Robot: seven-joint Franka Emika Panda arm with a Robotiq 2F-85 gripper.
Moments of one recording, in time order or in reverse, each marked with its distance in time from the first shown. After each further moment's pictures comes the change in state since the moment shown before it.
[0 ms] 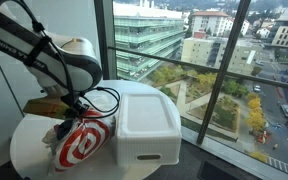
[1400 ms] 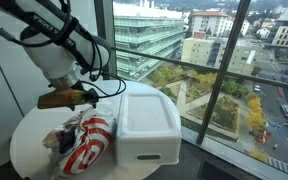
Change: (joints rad) arm -0.129 -0.254 0.226 0.155 -0.442 -0.175 0.107
